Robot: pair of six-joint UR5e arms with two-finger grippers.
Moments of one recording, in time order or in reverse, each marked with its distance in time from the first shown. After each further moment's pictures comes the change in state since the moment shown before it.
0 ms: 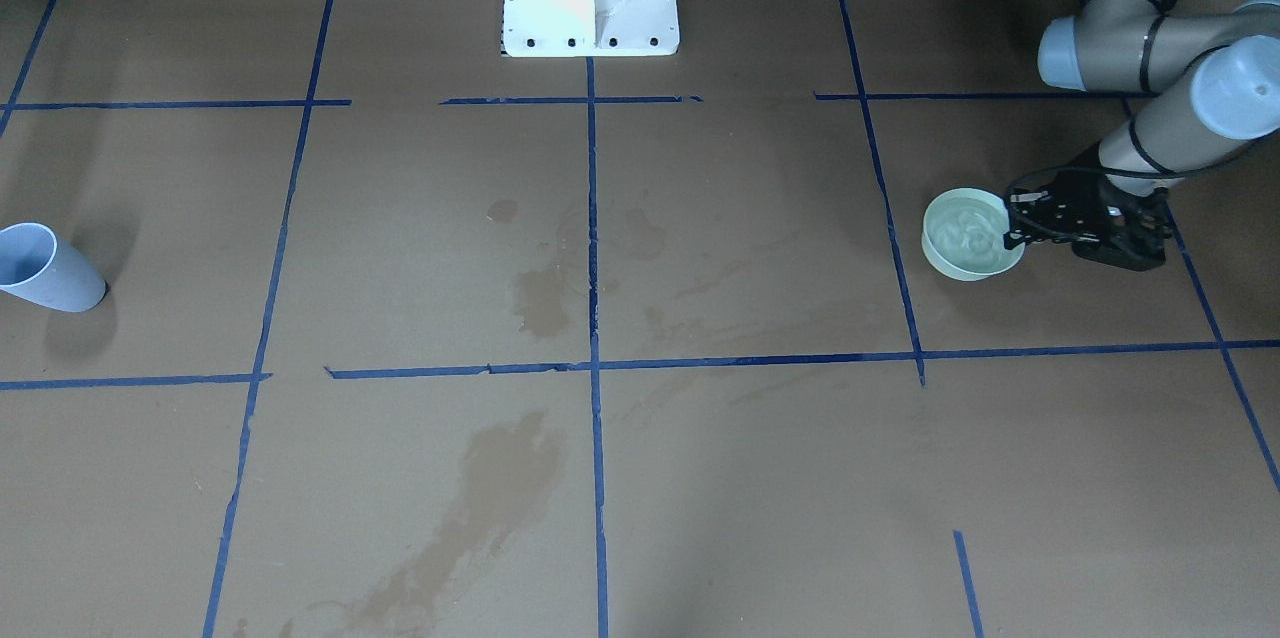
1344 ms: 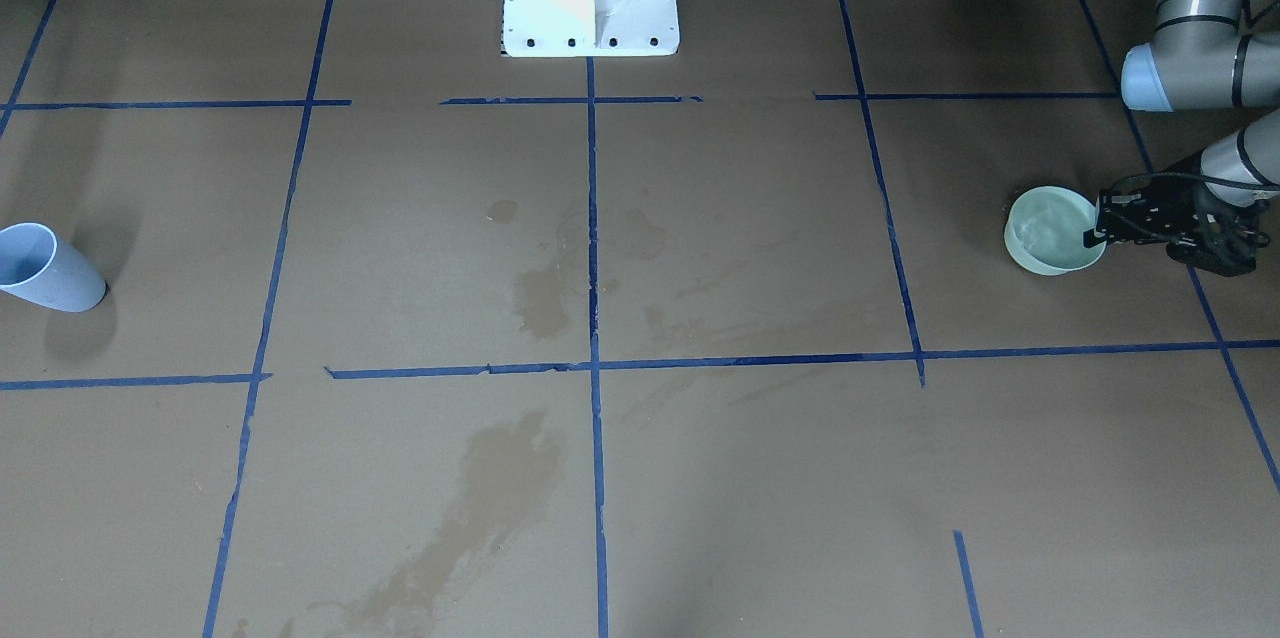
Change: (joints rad) left arm -0.063 0.046 0.098 -0.047 -0.060 0.125; right arm -0.001 0.001 0.013 -0.002 0.000 0.000
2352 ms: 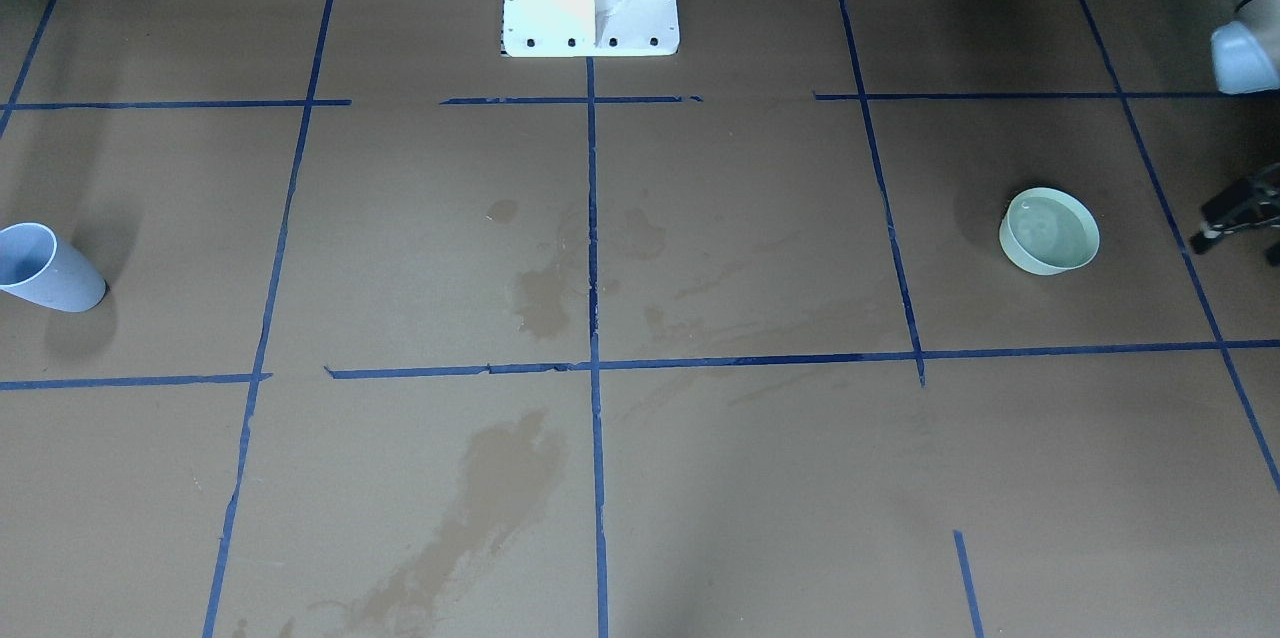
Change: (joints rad) left arm -0.263 0.015 -0.068 -0.002 0.103 0.022; right arm -0.019 0.011 -0.008 -0.009 -0.004 0.013
